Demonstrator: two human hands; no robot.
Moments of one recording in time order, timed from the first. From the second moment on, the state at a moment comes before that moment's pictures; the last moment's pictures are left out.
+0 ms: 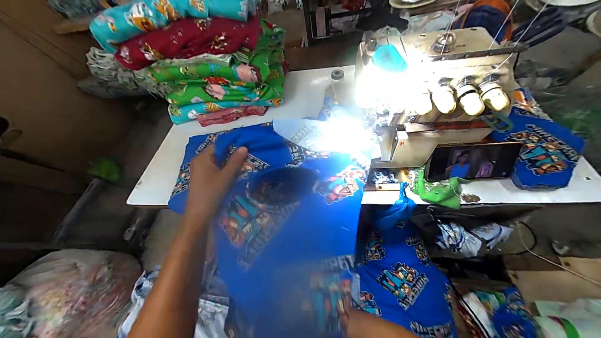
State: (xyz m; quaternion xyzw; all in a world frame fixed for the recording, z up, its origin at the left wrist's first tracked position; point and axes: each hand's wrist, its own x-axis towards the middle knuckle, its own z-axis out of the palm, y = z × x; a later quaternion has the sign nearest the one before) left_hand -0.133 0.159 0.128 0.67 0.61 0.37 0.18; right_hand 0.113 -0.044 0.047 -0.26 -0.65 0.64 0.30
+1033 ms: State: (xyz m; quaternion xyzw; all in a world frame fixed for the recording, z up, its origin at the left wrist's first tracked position) left_hand -0.043 0.215 0.102 0.79 0.38 0.39 0.29; right_hand 0.152 0.088 0.015 -0.42 -0.34 0.48 0.69
